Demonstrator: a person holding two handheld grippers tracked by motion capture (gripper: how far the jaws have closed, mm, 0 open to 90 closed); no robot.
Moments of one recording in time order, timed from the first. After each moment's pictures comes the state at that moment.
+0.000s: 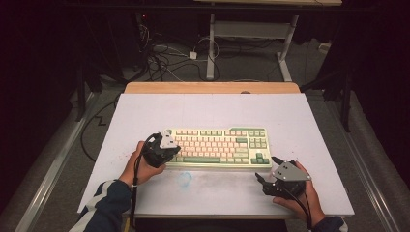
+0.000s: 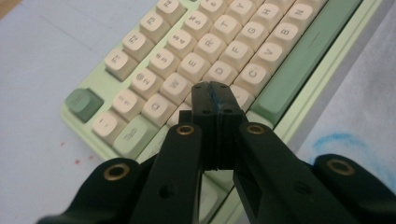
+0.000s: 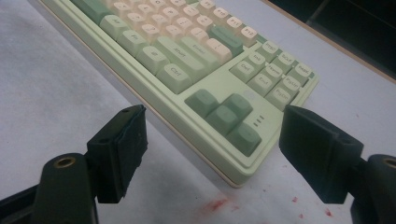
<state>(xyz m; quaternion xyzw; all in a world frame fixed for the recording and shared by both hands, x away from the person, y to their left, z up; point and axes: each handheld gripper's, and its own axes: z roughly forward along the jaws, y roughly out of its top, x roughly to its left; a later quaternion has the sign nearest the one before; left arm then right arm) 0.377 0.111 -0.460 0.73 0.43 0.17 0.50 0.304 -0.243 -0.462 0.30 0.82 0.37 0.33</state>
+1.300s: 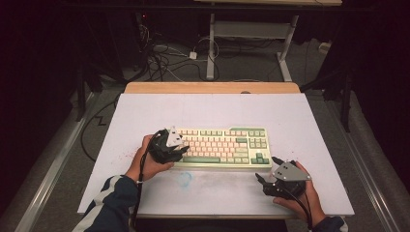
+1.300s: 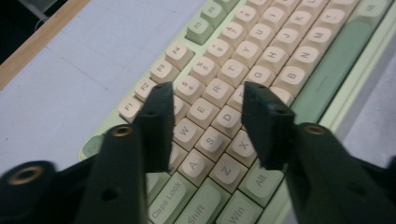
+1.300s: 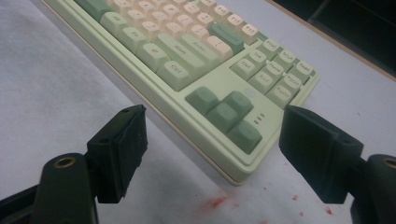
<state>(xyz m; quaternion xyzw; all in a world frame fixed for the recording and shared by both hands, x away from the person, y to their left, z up) 0.379 0.101 -0.452 0.72 0.40 0.21 0.53 0.304 -0.244 -0.462 0.29 0.82 0.36 0.33</state>
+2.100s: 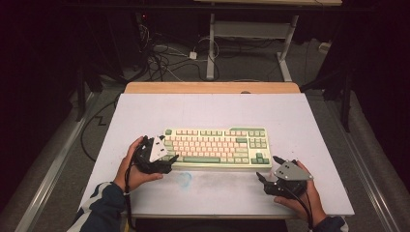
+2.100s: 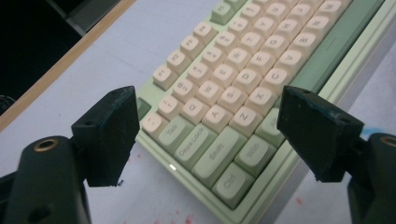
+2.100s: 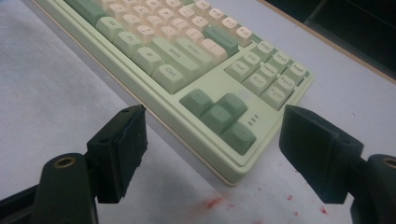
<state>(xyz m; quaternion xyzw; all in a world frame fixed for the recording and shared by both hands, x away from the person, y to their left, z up) 0.352 0.138 -0.463 0.69 0.39 0.26 0.55 0.305 -0.246 -0.461 0.30 0.82 0.37 0.33</state>
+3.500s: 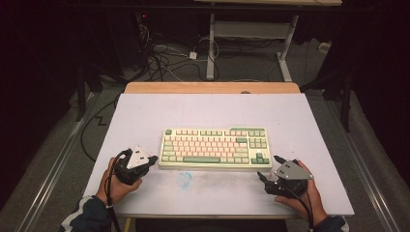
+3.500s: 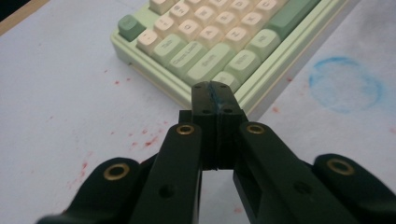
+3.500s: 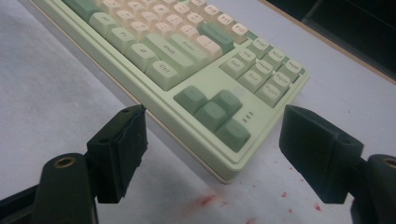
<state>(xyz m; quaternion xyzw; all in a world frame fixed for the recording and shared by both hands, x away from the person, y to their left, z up) 0.325 0.178 -0.466 0.69 0.44 0.20 0.54 0.306 -0.248 -0.461 0.30 0.82 0.36 0.33</state>
